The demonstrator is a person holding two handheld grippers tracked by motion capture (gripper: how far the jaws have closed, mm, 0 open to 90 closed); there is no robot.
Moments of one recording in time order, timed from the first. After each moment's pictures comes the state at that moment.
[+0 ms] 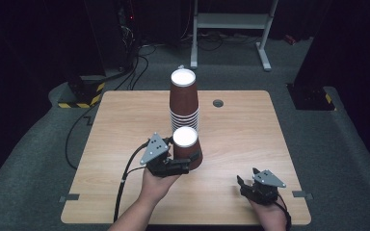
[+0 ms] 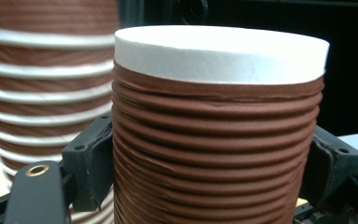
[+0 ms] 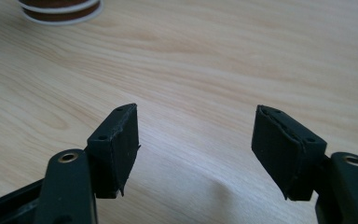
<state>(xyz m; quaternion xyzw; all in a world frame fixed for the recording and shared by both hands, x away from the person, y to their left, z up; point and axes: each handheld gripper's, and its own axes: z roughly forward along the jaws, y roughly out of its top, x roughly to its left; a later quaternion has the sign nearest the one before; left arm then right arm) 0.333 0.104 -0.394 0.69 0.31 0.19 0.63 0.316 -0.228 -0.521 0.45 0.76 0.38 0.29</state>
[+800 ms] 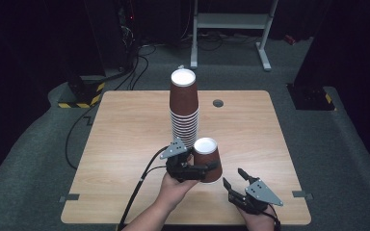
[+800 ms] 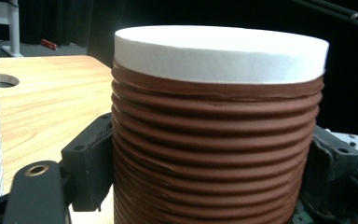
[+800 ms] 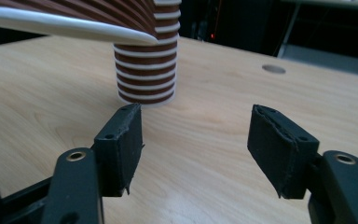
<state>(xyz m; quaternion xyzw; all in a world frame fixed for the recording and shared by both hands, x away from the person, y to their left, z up) 0.347 0.064 -0.424 0.70 0.33 0.04 0.64 0.282 -0.192 -0.503 0.37 0.71 0.52 0.31</state>
